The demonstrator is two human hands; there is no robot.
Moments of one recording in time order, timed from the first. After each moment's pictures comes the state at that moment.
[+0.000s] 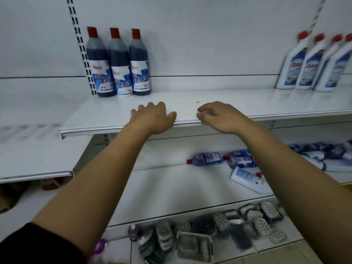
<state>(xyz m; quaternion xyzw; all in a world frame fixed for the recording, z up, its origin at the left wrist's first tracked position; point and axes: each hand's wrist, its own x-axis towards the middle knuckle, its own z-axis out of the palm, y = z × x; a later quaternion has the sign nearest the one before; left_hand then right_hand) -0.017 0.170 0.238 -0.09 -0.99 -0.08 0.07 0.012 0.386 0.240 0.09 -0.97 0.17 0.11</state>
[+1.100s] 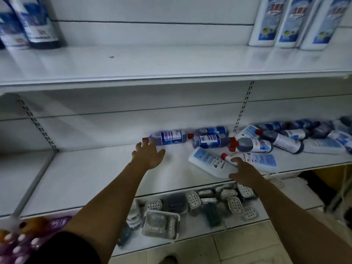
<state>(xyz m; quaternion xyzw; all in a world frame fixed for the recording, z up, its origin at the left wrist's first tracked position) -0.071 0.382 -0.031 -0.04 -0.98 -0.19 -0.07 0.027 0.702 -0.041 -0.17 -0.94 0.26 -0.14</state>
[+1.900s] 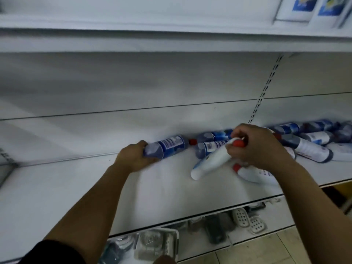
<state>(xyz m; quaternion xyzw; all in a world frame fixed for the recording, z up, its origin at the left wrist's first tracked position) -0.197 0.358 -0.102 -0.11 -0.98 -0.18 -0.05 -0.059 0.670 0.024 -0.03 -0.97 0.22 0.08</state>
